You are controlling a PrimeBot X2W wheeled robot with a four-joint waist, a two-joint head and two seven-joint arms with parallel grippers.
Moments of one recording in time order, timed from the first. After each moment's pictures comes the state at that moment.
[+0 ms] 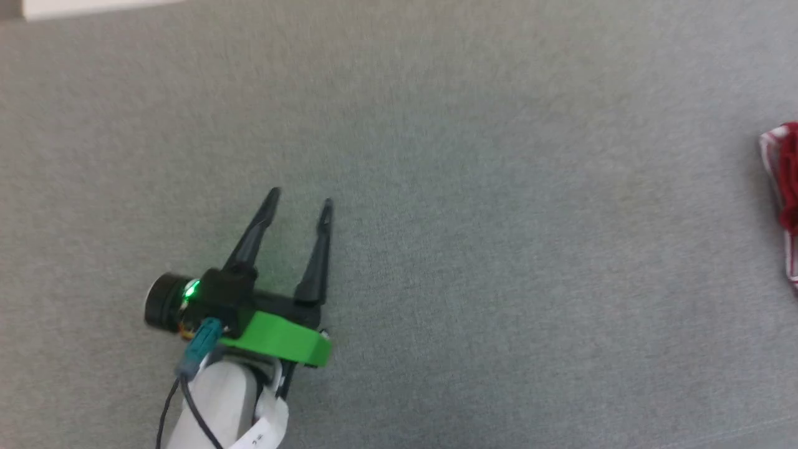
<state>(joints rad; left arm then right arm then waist) -0.20 0.07 -0.17 0.04 -0.10 -0.12 -0.26 -0.65 -0.82 0.05 0.56 0.02 0.13 0.02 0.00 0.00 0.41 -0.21</state>
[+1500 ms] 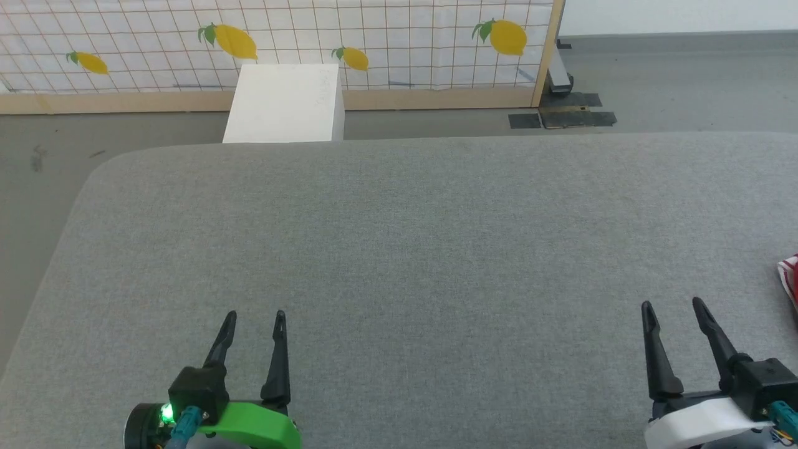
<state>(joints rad) 0.05 0.05 -0.07 0.12 -0.12 -0.03 -0.26 0.08 -0.10 -0.09 0.10 0.07 0.13 -0.26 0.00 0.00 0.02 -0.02</state>
